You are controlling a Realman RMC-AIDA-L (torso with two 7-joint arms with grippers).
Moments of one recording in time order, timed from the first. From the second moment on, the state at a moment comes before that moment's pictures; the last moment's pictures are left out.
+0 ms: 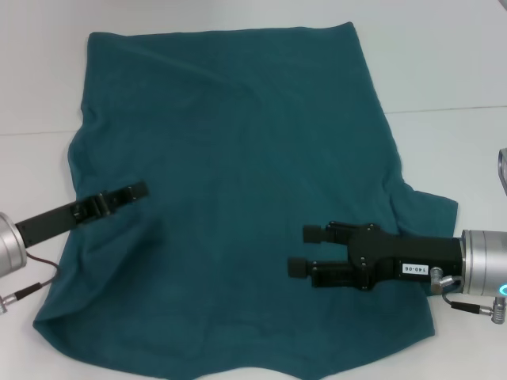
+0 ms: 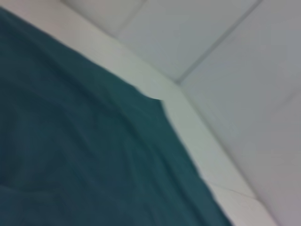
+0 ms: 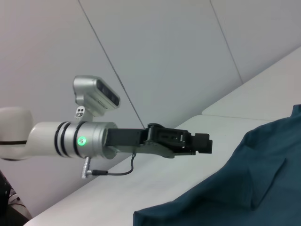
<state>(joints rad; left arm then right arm) -0.55 -2.16 0.51 0.68 2.01 1.25 -1.96 0.55 2.09 -0.70 -0.51 -1.93 -1.56 1.45</state>
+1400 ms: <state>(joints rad) -0.47 -2.16 0.66 0.65 1.99 1.54 -1.35 0.50 1.93 -0.69 -0.55 -1.93 -1.57 1.81</state>
